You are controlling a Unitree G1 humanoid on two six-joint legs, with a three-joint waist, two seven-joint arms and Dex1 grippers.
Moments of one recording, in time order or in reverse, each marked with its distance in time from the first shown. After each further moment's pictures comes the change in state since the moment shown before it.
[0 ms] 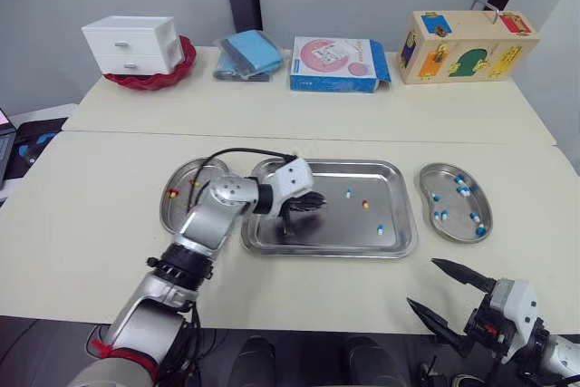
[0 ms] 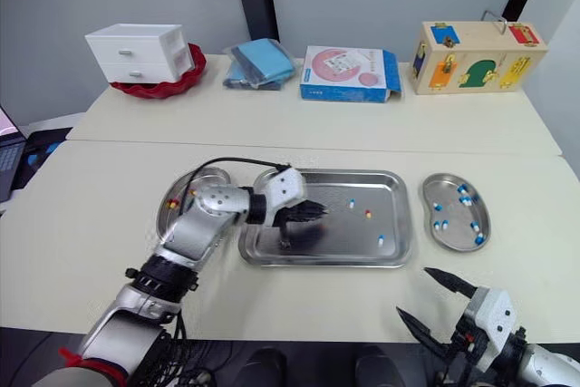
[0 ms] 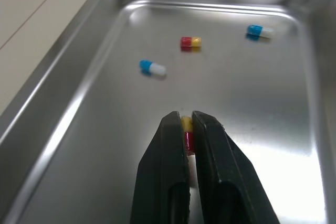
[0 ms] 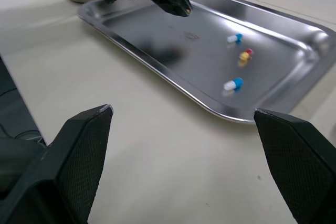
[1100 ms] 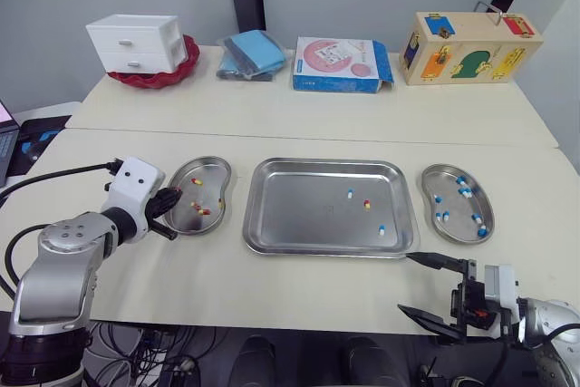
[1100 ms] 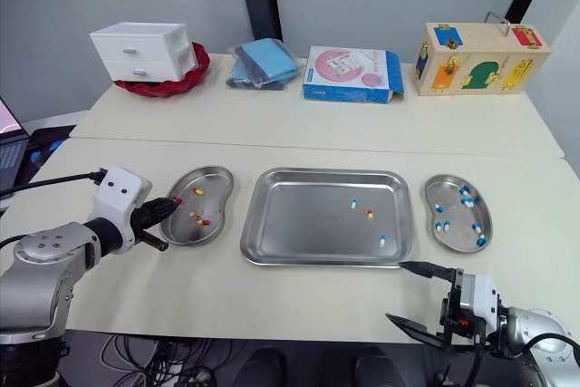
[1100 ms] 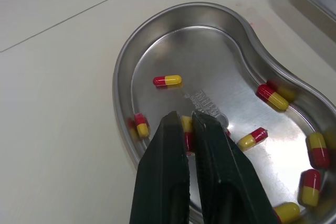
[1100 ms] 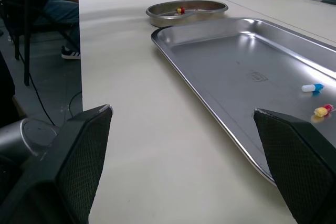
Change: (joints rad) left arm 0.473 0.247 0.549 -0.402 -0.101 0.391 0.388; right arm -0.296 -0.062 0.093 0.271 0.093 -0.085 0.271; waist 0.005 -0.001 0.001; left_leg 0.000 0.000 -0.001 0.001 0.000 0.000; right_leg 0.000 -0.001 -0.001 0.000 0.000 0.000
